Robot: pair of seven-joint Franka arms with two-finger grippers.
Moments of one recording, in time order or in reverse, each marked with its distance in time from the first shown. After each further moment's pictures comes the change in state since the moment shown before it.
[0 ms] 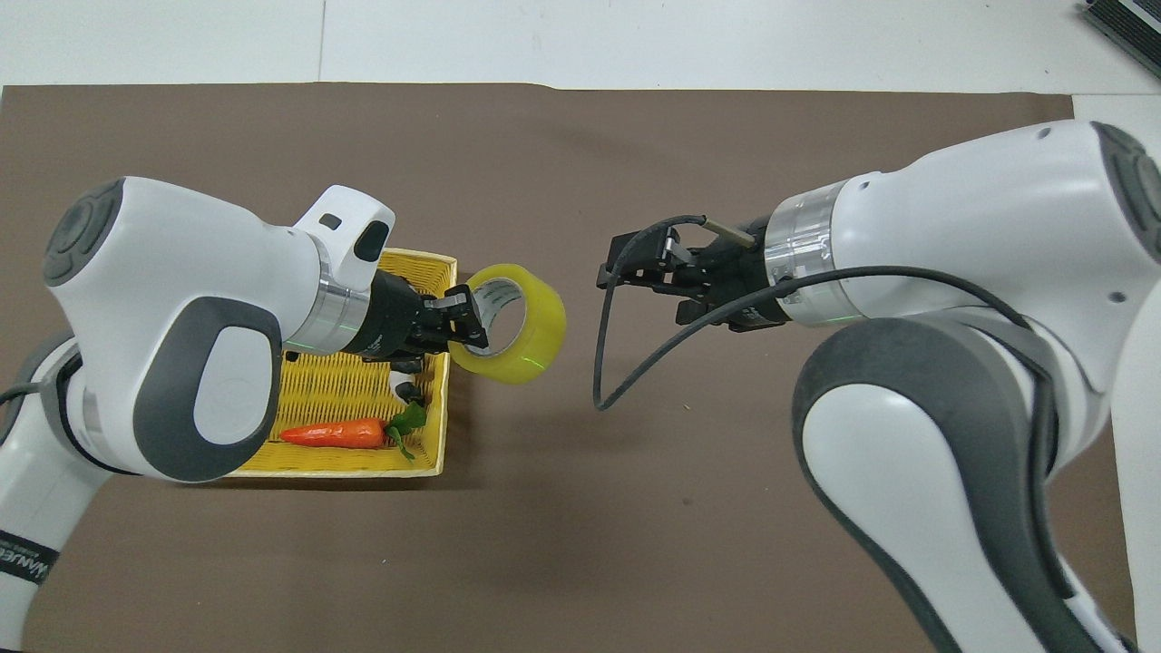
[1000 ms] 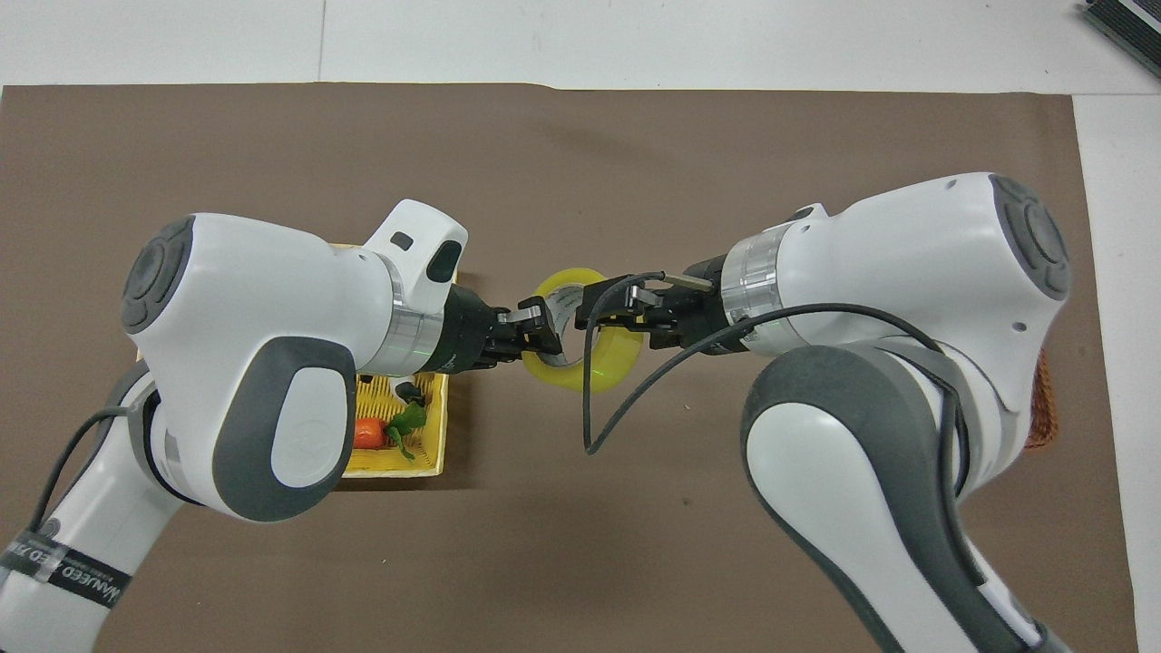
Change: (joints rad) left arm -0.084 -0.004 -0.024 0.000 -0.111 0.110 -0.003; right arm 0.031 -0.014 -0.002 -0.091 0.025 0.029 -0.135
